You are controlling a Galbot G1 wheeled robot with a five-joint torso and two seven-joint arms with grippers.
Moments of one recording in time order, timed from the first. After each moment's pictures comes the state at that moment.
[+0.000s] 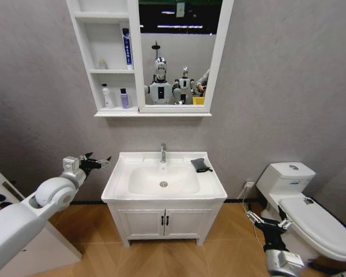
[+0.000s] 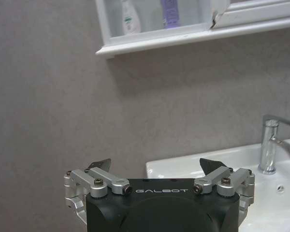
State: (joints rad) left arm 1.35 -0.57 -0.61 -2.03 -0.89 0.27 -0.31; right arm -1.85 1.35 0.80 2.19 0.19 0.15 0.29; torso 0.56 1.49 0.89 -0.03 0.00
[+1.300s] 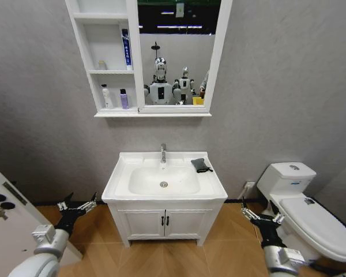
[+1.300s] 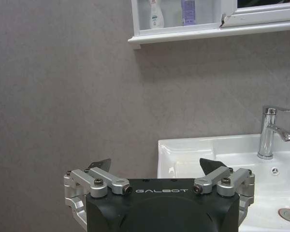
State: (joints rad) left arm 1.78 -1.07 -0.89 -2.18 -0.54 0.12 -0.09; right arm -1.85 1.31 0.79 2.19 0.26 0.17 0.21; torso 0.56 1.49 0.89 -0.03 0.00
